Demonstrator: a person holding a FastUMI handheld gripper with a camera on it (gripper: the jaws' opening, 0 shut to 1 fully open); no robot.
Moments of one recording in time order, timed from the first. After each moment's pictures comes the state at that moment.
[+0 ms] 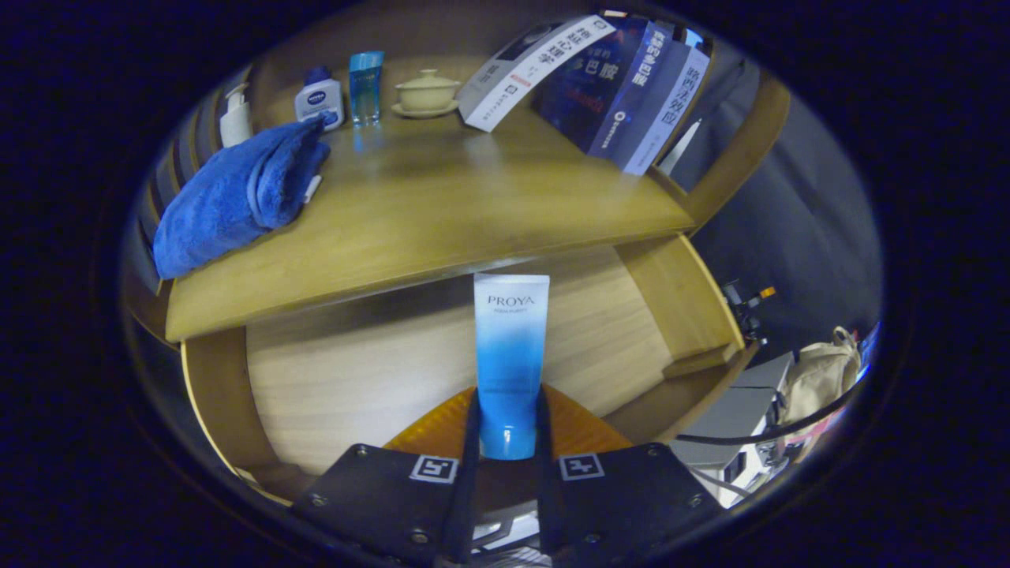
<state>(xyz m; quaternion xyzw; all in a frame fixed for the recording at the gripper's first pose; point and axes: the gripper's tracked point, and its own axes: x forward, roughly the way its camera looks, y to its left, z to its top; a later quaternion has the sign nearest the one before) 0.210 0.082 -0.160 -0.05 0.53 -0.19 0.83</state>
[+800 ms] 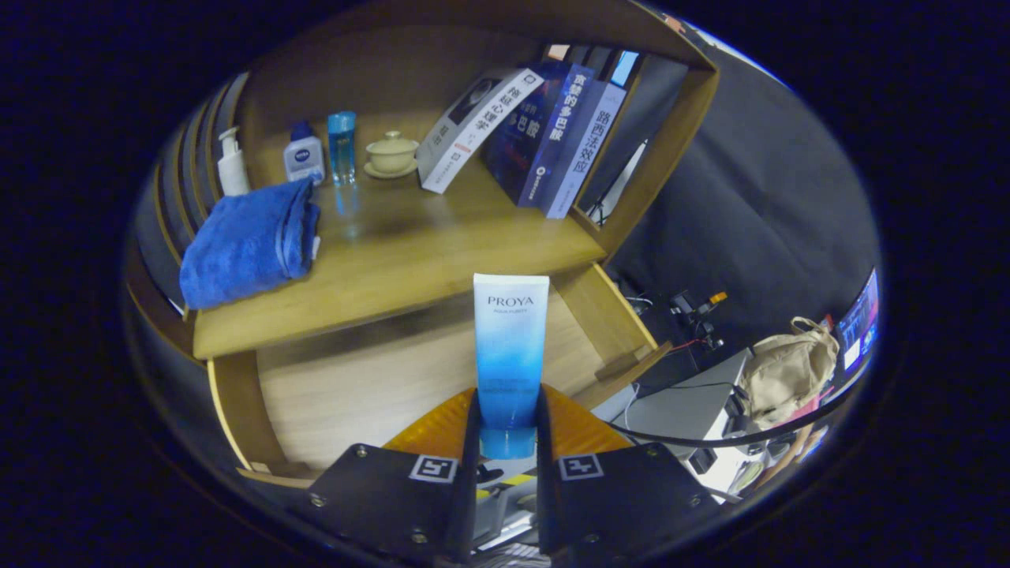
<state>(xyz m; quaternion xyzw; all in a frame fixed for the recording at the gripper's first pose) 0.195 0.070 -0.074 -0.04 0.45 -0.23 0.86</state>
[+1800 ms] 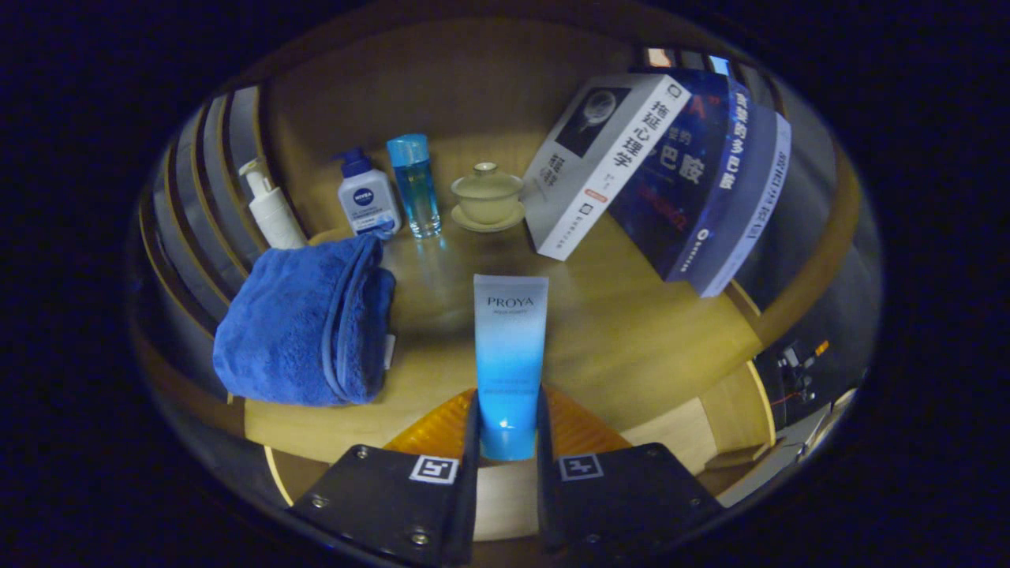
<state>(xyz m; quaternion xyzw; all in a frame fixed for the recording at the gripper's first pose) 0.350 0.119 -0.128 0.01 0.43 -0.06 0.90</state>
